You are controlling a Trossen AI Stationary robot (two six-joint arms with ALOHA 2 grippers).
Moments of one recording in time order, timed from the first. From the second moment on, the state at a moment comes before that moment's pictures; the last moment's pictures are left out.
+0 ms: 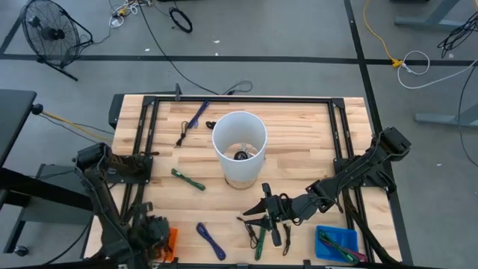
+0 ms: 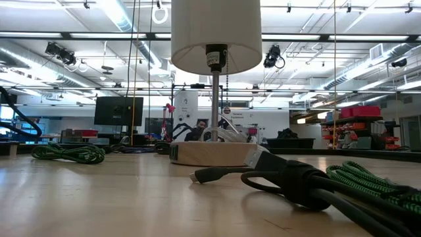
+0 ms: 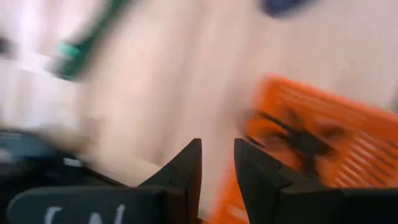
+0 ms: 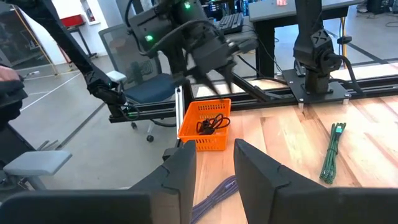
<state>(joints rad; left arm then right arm) -1.11 1.75 1.42 -1.39 -0.31 -1.39 0.59 1.60 1.05 0.36 0.38 0.29</state>
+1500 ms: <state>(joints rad) -0.34 1.21 0.63 -0.67 -0.22 -0.33 0.59 1.60 1.05 0.35 0.37 0.28</state>
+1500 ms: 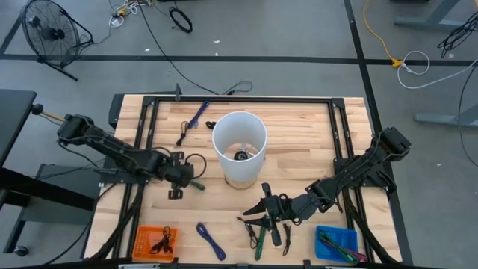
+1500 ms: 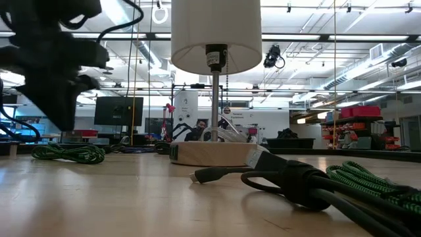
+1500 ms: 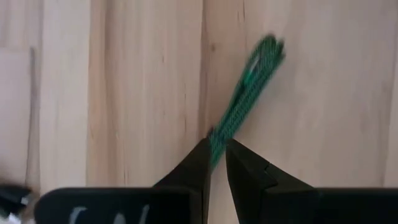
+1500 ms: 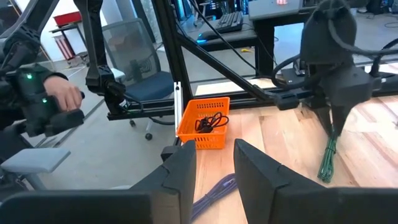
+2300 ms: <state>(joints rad) -0.34 1.25 0.61 -0.56 -0.22 -0.29 0.59 1.60 1.05 0.35 0.37 0.28</state>
